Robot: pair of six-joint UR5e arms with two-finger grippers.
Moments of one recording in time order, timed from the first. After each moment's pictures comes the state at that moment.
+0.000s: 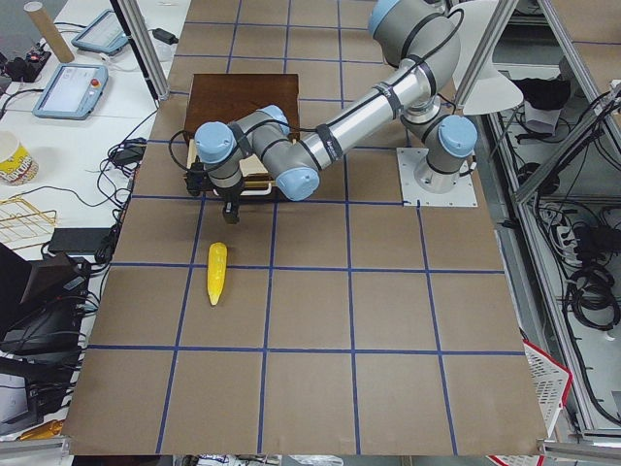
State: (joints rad) left arm -0.99 -2.08 -1.32 -1.33 1.50 0.71; right arm 1.64 -1.41 1.41 -1.52 -1.62 -0.10
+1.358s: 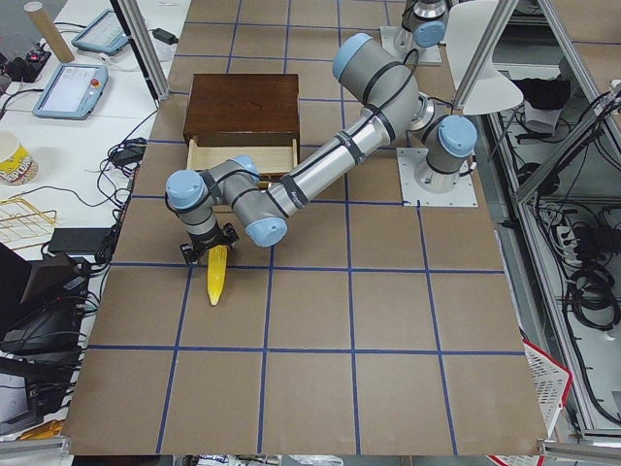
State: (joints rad) left arm -0.96 -2.35 -1.13 -1.21 1.64 1.75; right arm 1.64 -1.41 1.41 -1.52 -1.62 -0.10
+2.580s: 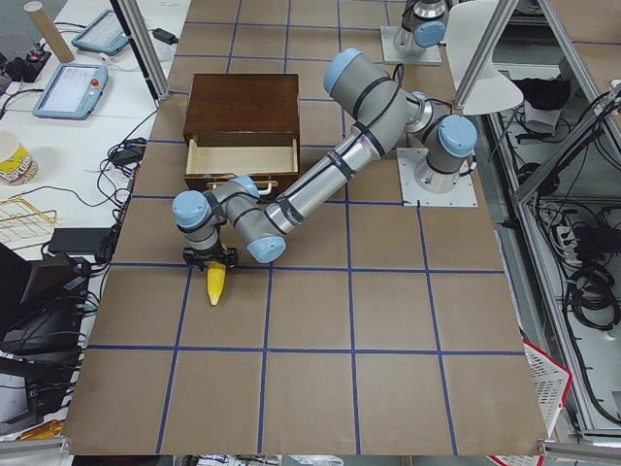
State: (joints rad) left arm -0.95 -2.42 -1.14 -1.09 1.62 2.18; right arm 1.64 -1.41 1.41 -1.52 -1.62 -0.10
